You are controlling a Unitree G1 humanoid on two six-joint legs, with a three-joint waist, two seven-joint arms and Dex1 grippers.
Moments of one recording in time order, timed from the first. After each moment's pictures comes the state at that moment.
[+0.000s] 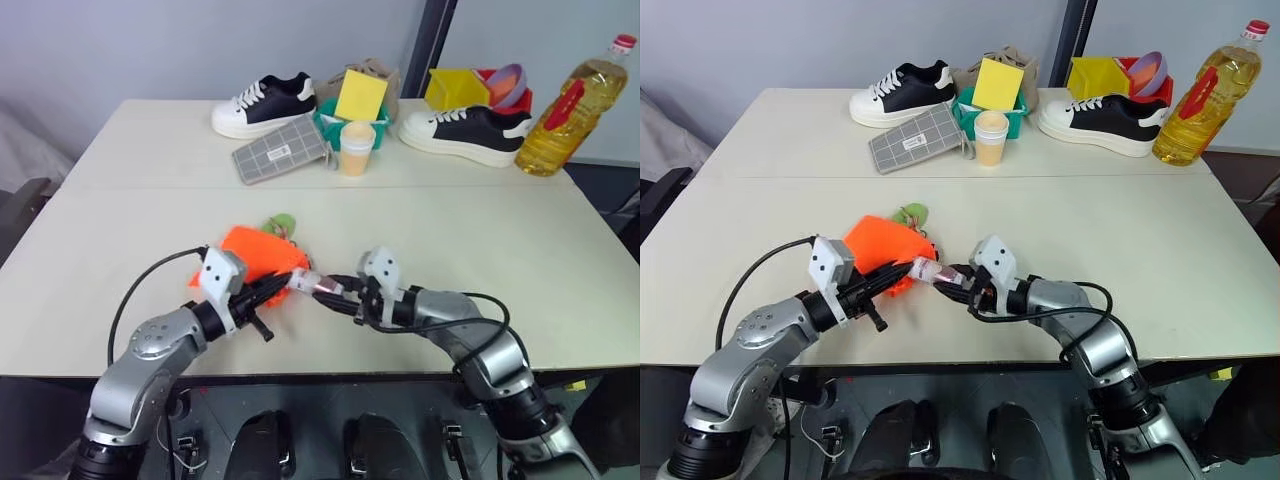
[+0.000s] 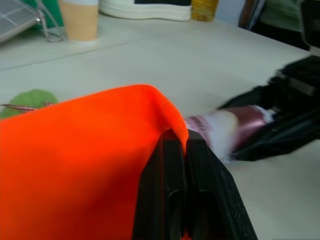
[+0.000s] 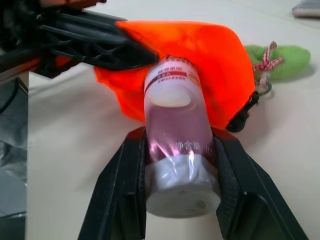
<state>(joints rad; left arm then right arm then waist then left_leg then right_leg) -0.04 0.45 -0.01 -0.50 -0.50 0.55 -0.59 -0.34 -0.39 0.27 -0.23 0.34 0.52 0.74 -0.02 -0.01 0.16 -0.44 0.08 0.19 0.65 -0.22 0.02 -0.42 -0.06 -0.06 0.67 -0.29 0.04</state>
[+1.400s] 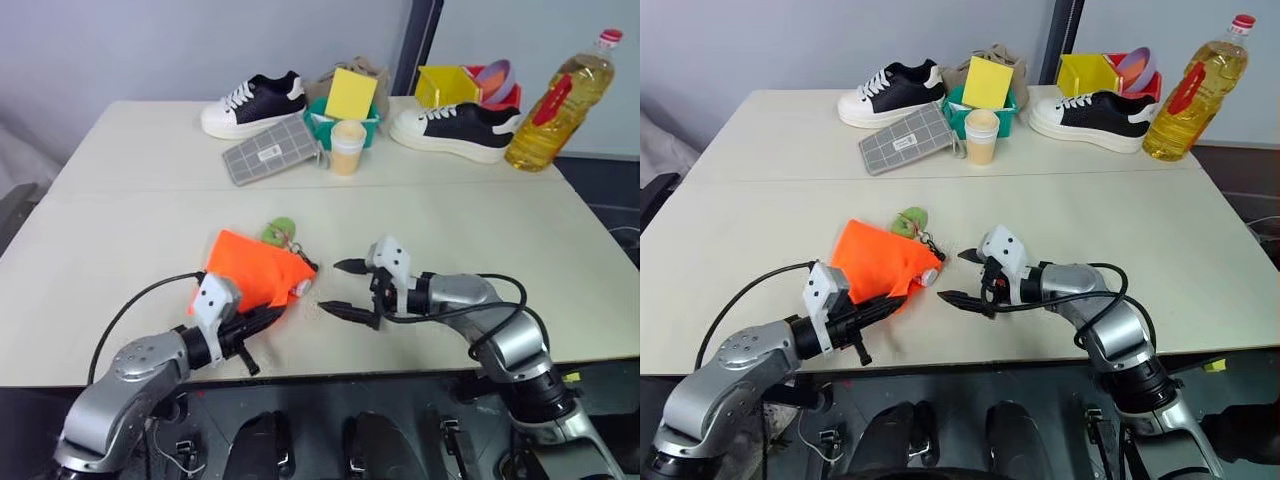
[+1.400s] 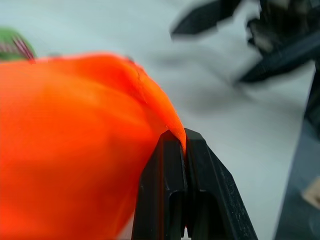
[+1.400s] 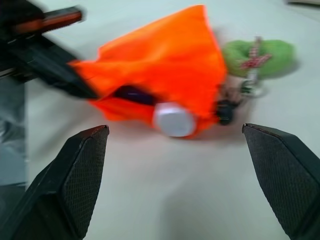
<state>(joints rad) 0.14 0.62 0.05 -0.54 -0.58 0.59 -0.70 -0.40 -0.46 0.19 -0.24 0.35 0.62 0.82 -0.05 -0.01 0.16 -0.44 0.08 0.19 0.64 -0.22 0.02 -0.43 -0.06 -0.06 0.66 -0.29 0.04</state>
